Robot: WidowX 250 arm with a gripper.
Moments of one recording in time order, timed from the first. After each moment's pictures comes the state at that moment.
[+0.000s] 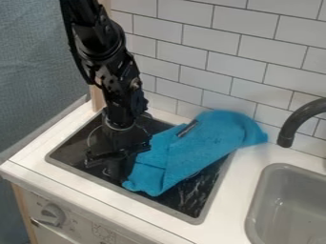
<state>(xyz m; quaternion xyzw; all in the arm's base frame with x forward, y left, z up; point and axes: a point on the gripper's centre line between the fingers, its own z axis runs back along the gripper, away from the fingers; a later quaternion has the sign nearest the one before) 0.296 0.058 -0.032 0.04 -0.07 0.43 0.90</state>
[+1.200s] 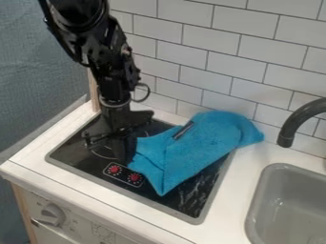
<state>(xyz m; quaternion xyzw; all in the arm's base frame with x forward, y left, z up) 0.296 0.052 0.013 -0.03 -0.09 0.45 0.89</state>
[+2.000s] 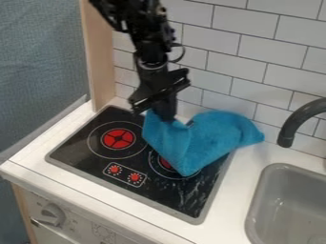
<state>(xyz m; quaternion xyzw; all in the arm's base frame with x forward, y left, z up) 0.372 0.006 0.050 -0.10 -0.14 0.46 0.87</state>
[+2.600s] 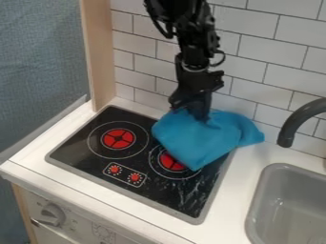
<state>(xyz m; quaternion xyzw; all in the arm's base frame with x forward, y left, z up) 0.422 -0.031 0.030 -0.09 -0.14 0.47 0.87</state>
